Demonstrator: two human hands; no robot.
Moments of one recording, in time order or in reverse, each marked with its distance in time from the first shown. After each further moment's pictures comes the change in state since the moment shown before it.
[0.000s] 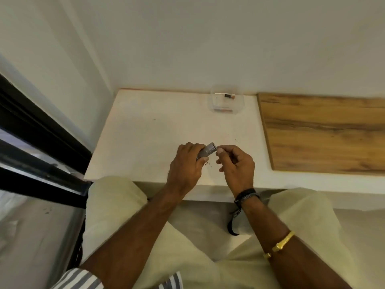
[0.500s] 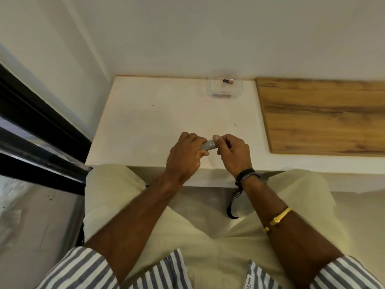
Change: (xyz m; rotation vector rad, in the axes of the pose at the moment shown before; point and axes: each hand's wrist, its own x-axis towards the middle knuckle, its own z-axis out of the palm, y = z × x) left_hand -0.013 -0.002 -0.004 0.143 -0.050 0.144; right_hand -0.002 0.005 -0.005 -0.310 -0.132 -0.003
